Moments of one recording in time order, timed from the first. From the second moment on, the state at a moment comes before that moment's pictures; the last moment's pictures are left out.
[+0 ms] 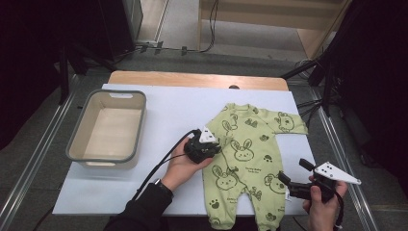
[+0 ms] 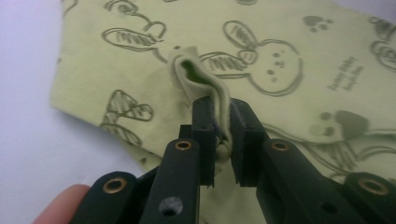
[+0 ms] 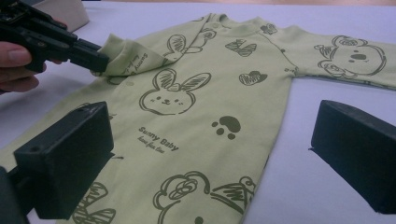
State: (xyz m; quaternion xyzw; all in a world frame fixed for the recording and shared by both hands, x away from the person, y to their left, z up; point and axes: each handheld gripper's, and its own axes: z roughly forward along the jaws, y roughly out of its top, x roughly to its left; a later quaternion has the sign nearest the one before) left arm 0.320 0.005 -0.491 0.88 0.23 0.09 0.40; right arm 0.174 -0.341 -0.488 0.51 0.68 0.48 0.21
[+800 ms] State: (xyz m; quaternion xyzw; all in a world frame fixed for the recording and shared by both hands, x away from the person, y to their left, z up) left arm 0.330 -0.005 -0.506 0.89 0.26 0.05 0.36; right arm 0.175 -0.341 -0.489 0.51 0.68 0.48 0.21
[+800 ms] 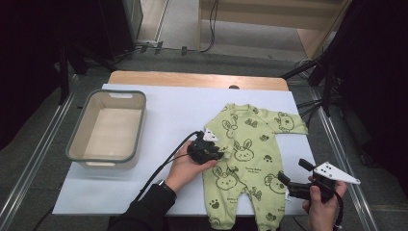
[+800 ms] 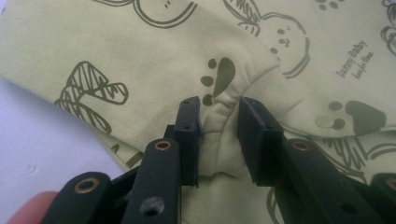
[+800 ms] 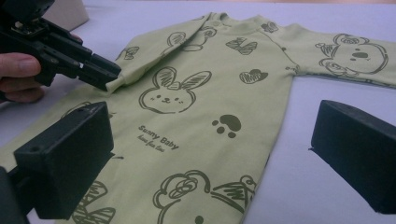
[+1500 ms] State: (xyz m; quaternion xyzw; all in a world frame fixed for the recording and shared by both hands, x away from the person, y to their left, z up) left arm 0.352 0.018 -0.472 0.86 0.29 0.03 0.42; right arm 0.175 -0.339 -0.490 0.51 0.68 0.48 0.21
